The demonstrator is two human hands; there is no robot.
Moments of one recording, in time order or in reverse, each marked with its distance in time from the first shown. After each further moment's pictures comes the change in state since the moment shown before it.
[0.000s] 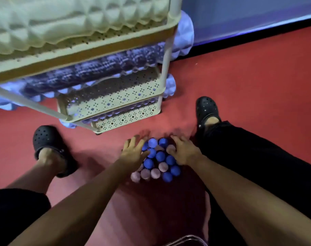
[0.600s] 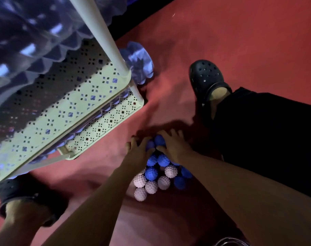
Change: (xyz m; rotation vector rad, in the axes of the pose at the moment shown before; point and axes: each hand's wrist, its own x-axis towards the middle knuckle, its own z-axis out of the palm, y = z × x) left_hand 0.126 -0.024 0.085 -0.071 -0.201 0.064; right_hand 0.112 0.009 0.096 0.201 0.091 0.069
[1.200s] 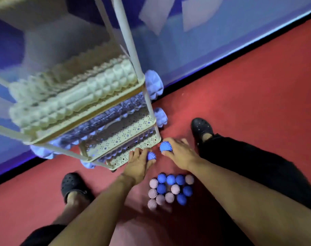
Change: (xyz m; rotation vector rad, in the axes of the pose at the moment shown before) left_hand -0.188 0.095 -0.147 0.165 0.312 0.110; right_hand -0.169 -0.077 -0.175 0.096 0.251 -0.299
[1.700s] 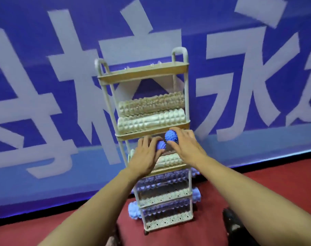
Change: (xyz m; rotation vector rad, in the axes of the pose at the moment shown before) left_hand -0.211 0.107 -0.311 0.318 0.870 0.154; right_hand -0.146 -0.279 -0.243 -0.076 0.534 -0.635
